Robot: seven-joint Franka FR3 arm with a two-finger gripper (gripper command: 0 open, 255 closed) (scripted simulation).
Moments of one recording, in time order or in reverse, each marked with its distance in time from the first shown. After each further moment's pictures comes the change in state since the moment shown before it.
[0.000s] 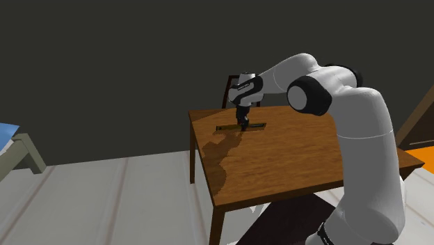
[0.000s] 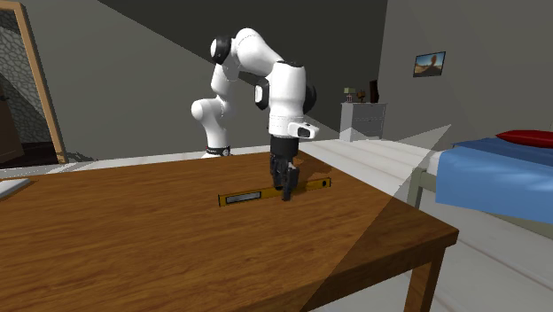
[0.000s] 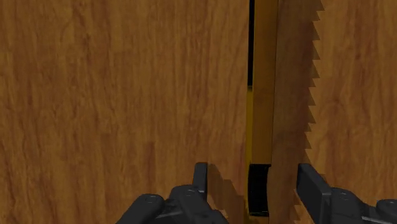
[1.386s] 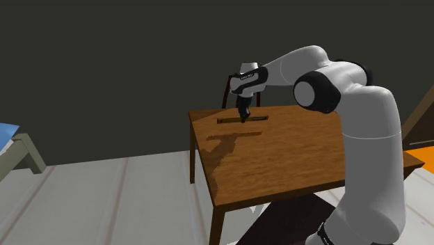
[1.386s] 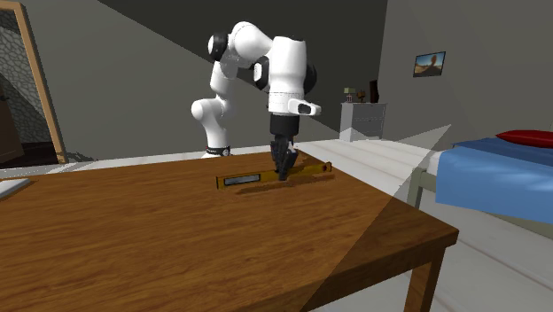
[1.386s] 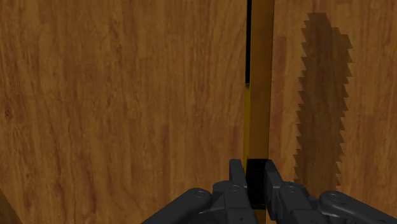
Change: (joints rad) arm 0.012 -0.067 -0.019 0.045 -0.030 -0.109 0.013
